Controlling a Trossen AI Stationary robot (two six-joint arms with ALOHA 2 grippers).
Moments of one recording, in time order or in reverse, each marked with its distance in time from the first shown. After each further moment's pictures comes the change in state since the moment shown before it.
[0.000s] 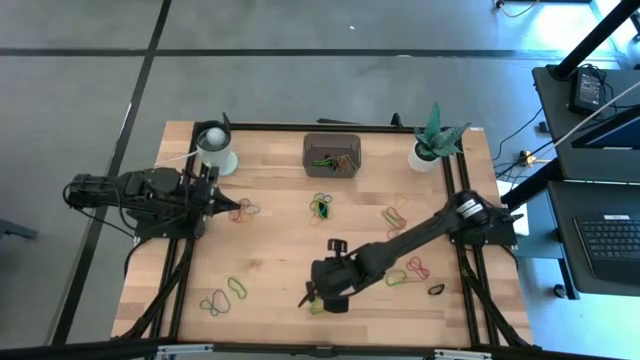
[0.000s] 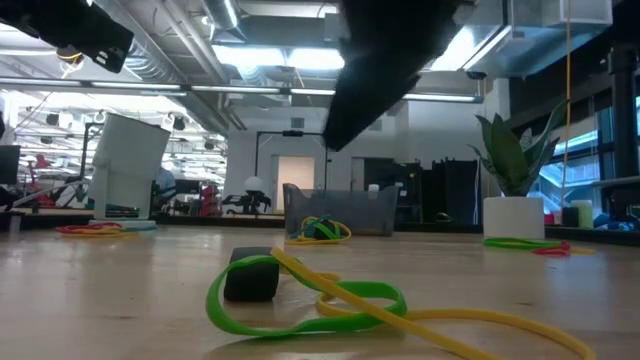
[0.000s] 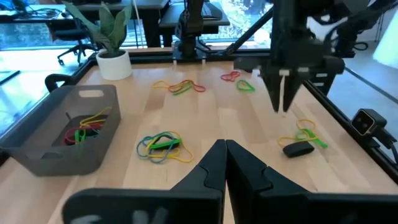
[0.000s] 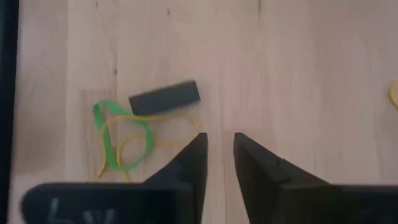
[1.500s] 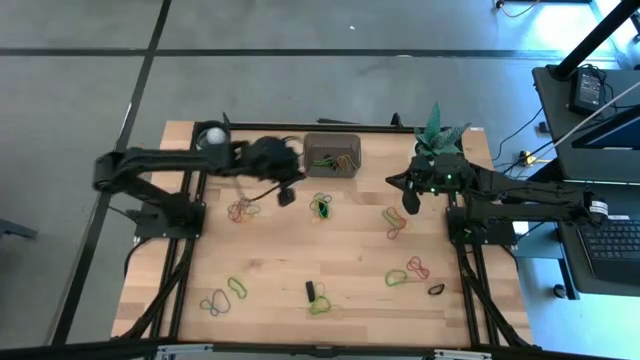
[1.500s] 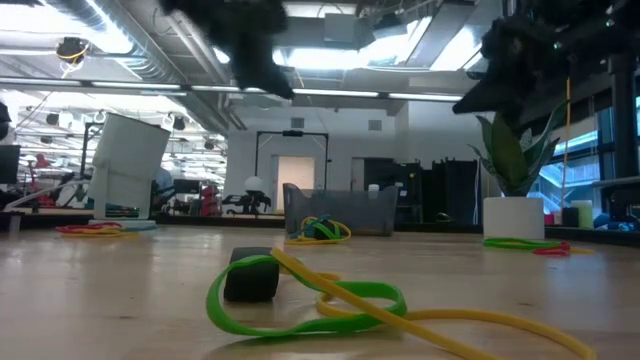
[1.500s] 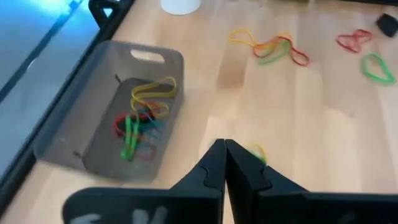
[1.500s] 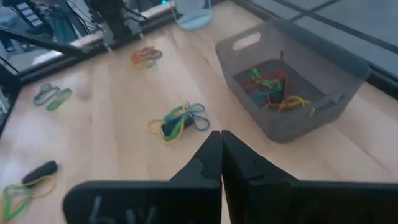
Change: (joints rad) left arm 0.308 1.131 0.600 0.116 0.007 0.012; right arm -0.721 -1.358 -1.168 0.505 -0.248 -0.172
